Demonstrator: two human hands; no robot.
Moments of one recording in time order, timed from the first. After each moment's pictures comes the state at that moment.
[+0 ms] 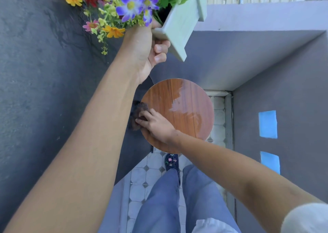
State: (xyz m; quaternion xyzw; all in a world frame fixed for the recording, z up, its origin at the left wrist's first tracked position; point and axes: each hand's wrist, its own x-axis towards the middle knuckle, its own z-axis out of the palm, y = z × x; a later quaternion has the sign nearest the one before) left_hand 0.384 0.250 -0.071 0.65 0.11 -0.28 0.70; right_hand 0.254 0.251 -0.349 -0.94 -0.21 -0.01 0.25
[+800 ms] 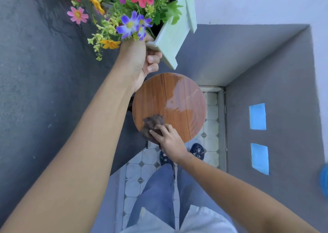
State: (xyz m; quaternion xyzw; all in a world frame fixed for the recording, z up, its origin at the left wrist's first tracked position) left_hand 0.351 0.256 -0.084 0.65 0.14 -0.29 0.69; right_hand 0.139 0.232 -0.354 -0.96 -0.07 0.00 0.26
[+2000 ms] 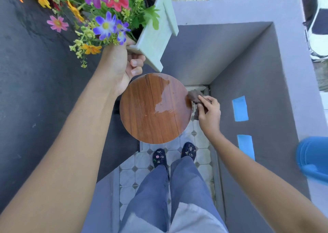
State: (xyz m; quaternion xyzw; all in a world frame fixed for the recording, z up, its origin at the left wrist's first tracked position) left_hand 0.338 0.260 -0.083 0.64 0.12 -0.31 0.69; right_hand 0.135 0.084 -0.309 -0.85 0.34 -0.14 0.38
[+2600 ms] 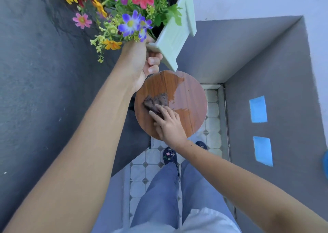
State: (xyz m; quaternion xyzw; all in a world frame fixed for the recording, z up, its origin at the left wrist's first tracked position) left_hand 0.339 0.267 -0.080 0.65 0.12 -0.32 0.67; right_hand 0.170 0.238 -0.318 -0.97 0.00 -0.04 0.25
